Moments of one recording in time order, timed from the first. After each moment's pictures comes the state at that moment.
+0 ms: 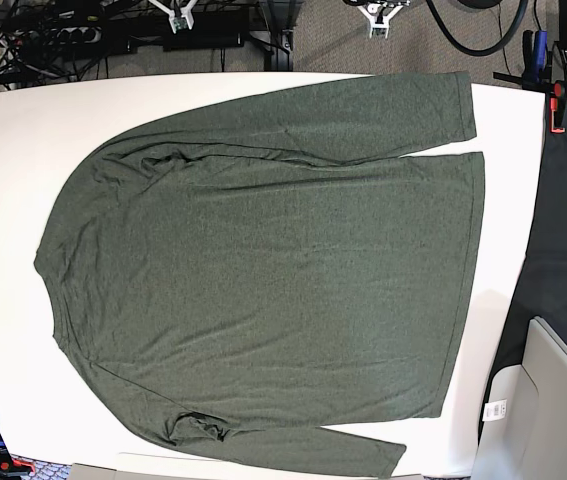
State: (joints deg) left arm 5.4 -0.3 -6.3 6.5 2.8 -0.8 5.9; right arm -14.2 3.4 5.4 17.5 -15.7 9.7 8.8
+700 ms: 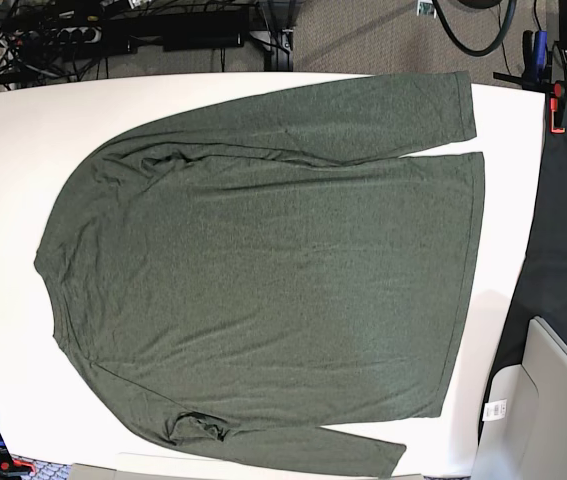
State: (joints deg) left arm 37.0 -7.4 -6.3 57.7 2.7 -1.3 7.1; right arm -41.9 11.1 5.3 62.0 -15.9 10.3 8.4
